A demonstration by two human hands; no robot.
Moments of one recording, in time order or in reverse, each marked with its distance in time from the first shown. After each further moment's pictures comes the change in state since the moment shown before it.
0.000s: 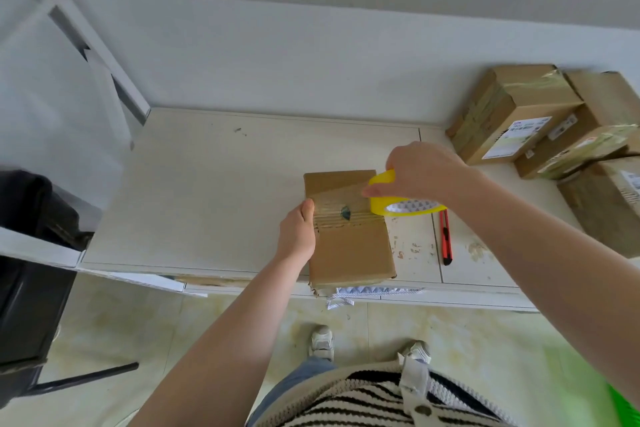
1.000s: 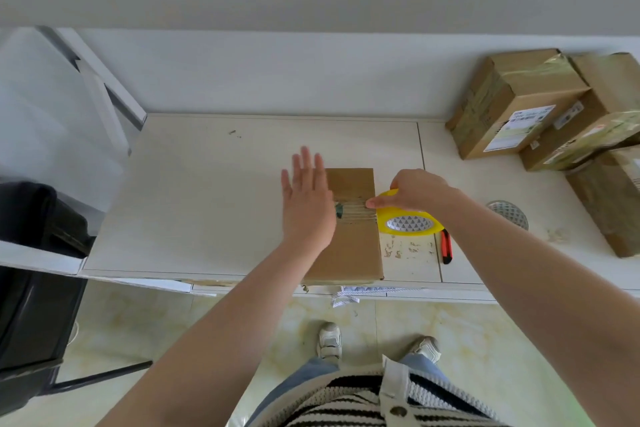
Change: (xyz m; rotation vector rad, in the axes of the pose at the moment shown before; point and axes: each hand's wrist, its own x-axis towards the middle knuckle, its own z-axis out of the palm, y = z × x) left_hand 0.013 0.040 0.019 0.901 0.107 0.461; right_hand 0.020 0.034 0.083 0.303 -0.208 0.250
